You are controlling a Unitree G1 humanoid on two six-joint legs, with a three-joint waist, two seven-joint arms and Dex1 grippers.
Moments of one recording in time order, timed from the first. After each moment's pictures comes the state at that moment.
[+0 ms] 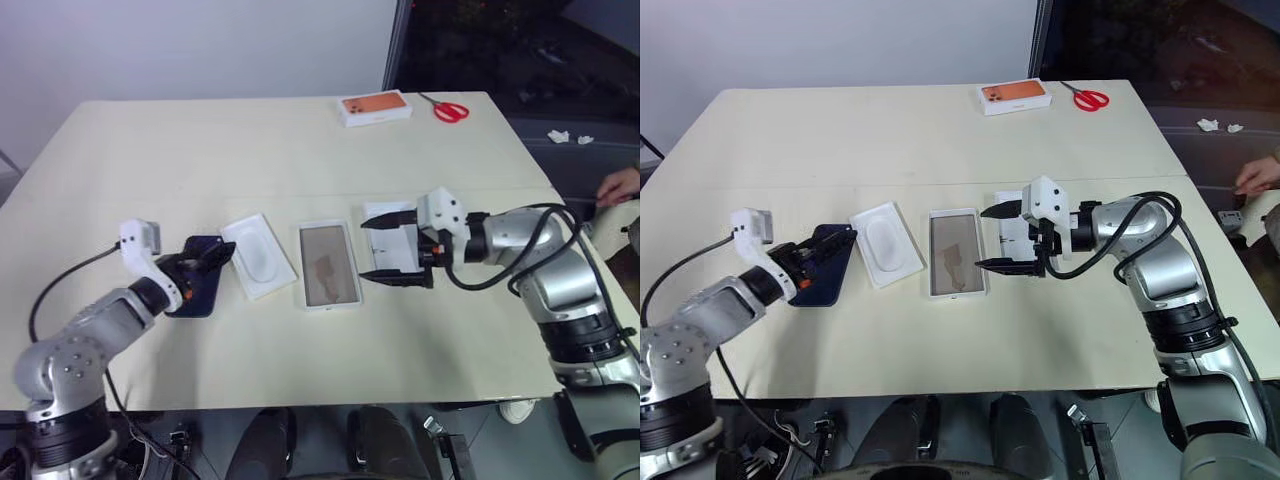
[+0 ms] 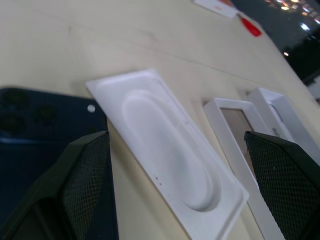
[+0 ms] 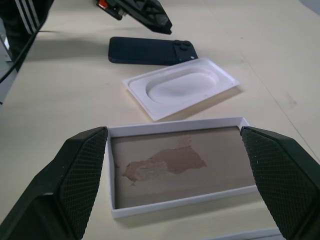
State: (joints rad) left arm -0.18 0.41 0.49 -0.37 -0.99 1.09 -0.13; right arm -0.58 -0.69 0.12 -0.05 0.37 0.34 1.24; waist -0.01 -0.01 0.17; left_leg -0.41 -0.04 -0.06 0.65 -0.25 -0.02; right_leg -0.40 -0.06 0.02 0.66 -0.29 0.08
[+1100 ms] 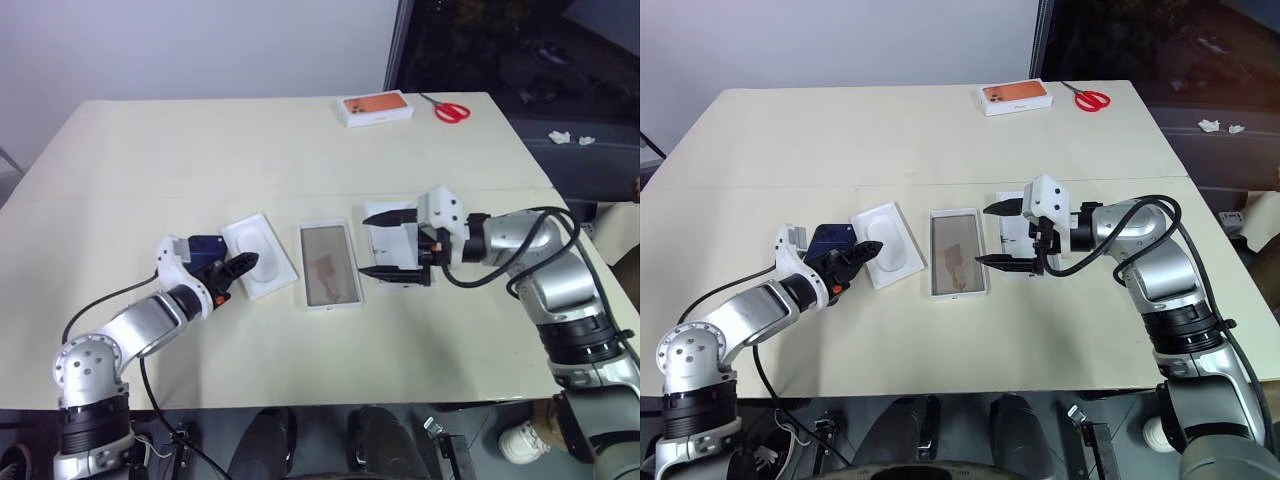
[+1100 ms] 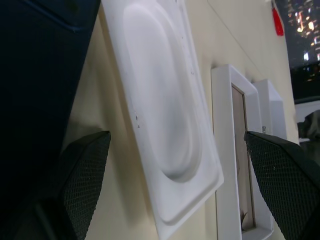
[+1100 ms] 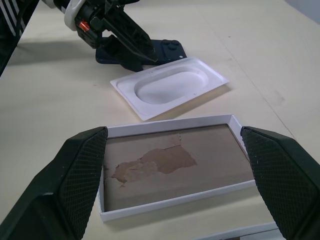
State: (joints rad) left arm -0.18 0.39 0.36 -0.21 -1.58 1.03 0.41; right arm -0.57 -0.68 0.12 -0.06 0.37 0.33 1.19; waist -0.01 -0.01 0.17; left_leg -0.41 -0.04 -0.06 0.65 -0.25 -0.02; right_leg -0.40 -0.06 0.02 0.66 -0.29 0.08
